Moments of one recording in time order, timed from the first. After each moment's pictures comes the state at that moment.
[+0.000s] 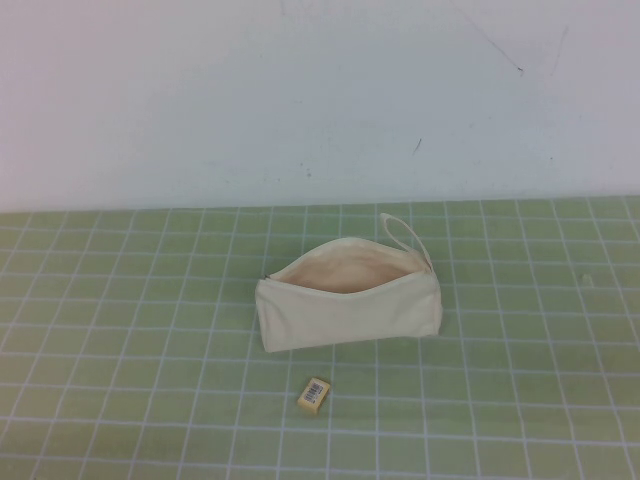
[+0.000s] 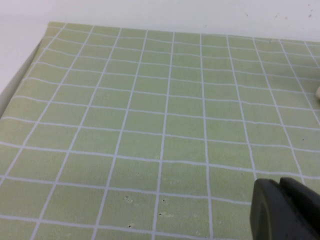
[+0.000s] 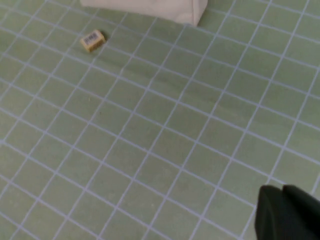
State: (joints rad) right arm -0.05 0.63 -0.75 0.47 1.13 -0.49; left arm 0.04 -0.01 0.02 -0.16 0.37 0.02
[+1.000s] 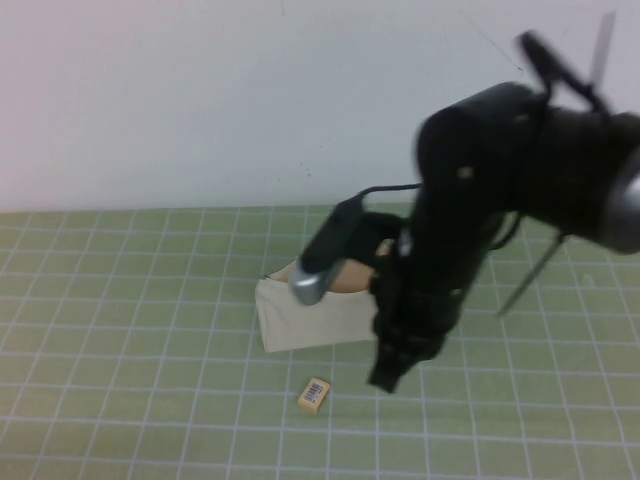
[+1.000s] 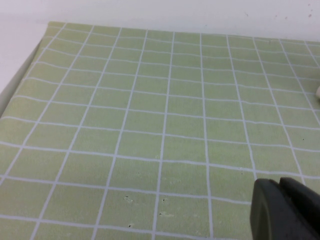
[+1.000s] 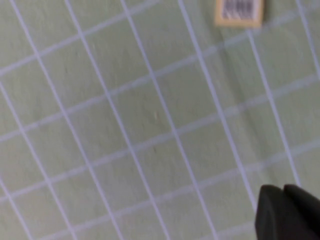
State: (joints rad) right arm 0.71 1.88 -1.63 0.10 1.22 -0.44; left arm 0.04 -0.01 0.02 -0.16 0.37 0.02
